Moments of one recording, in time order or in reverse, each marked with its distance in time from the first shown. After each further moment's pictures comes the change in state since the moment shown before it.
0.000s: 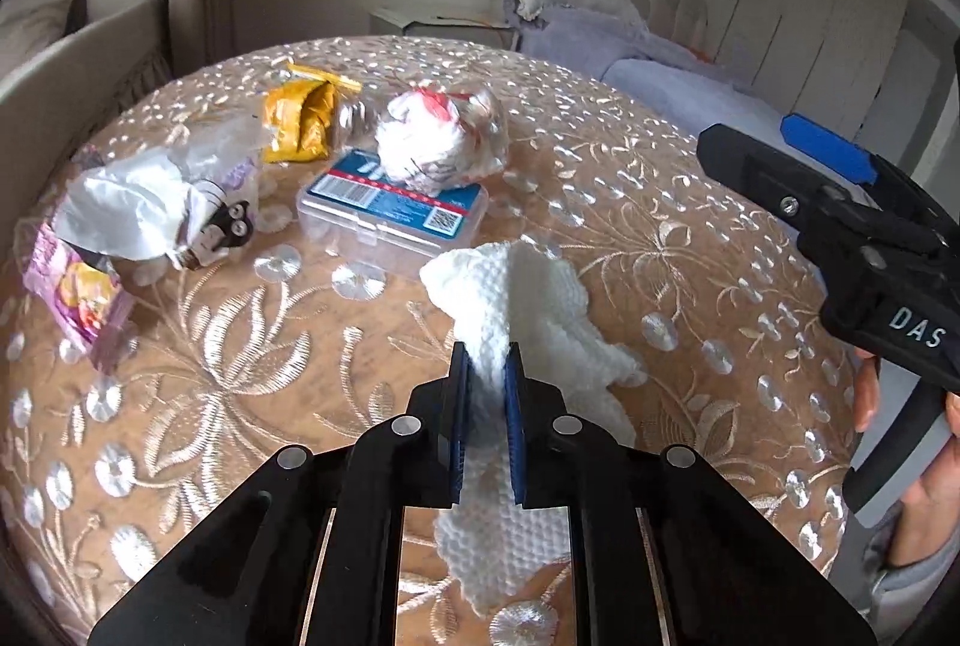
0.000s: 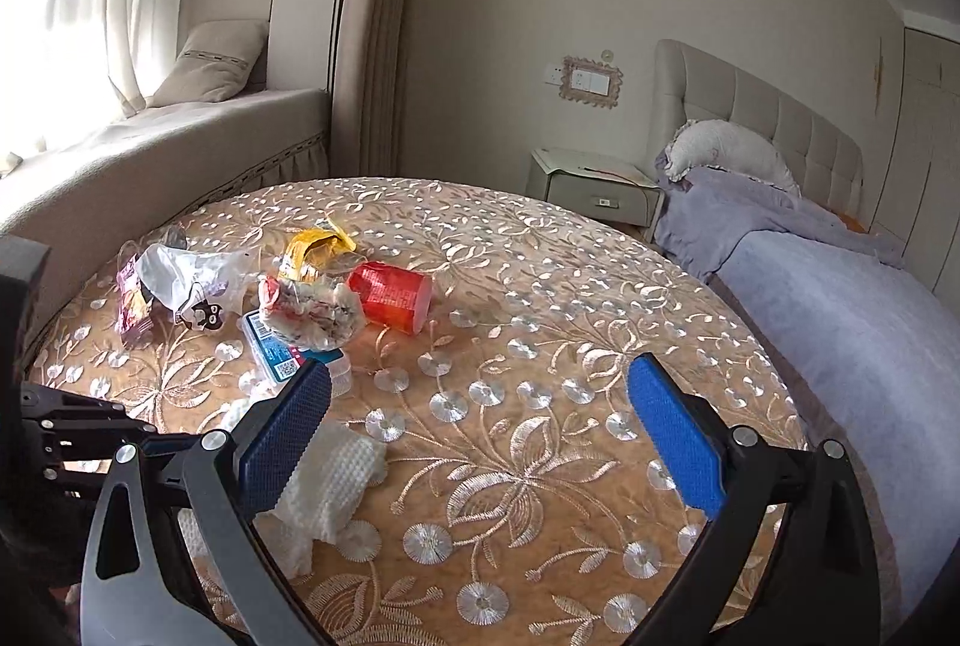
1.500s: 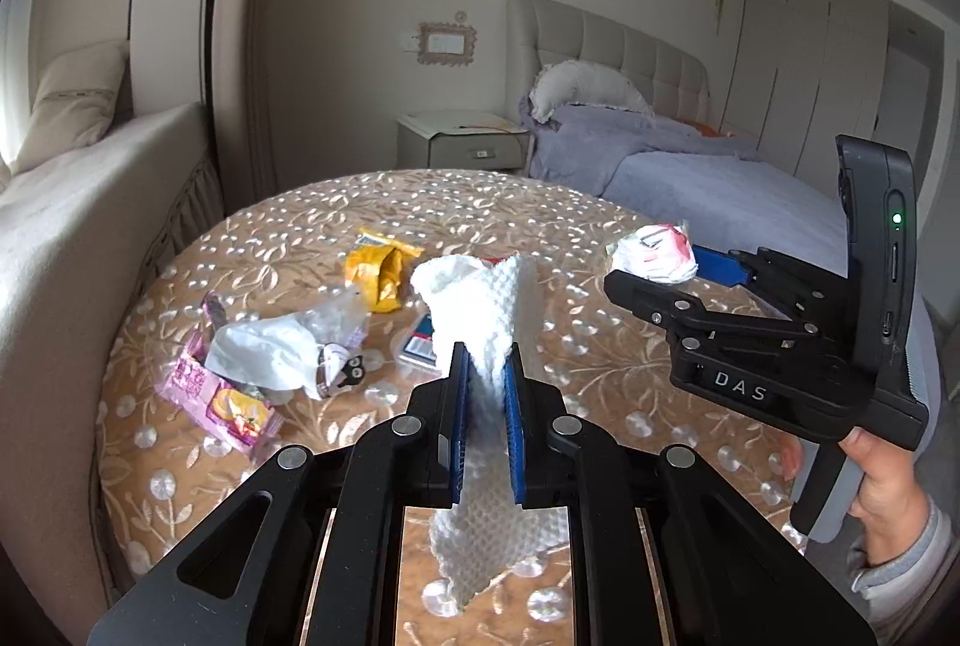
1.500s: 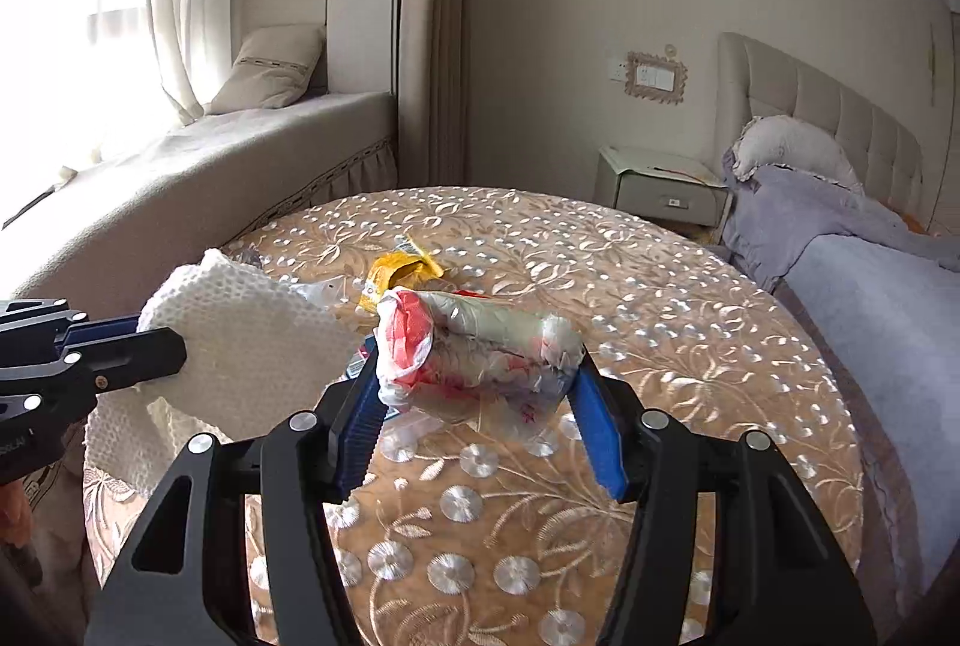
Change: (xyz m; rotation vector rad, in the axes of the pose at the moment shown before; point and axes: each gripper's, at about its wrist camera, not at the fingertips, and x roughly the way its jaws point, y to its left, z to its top) left arm -0.101 -0.005 0.029 0.042 -0.226 0.051; right arm -0.016 0.010 0.029 0.013 0.000 0.157
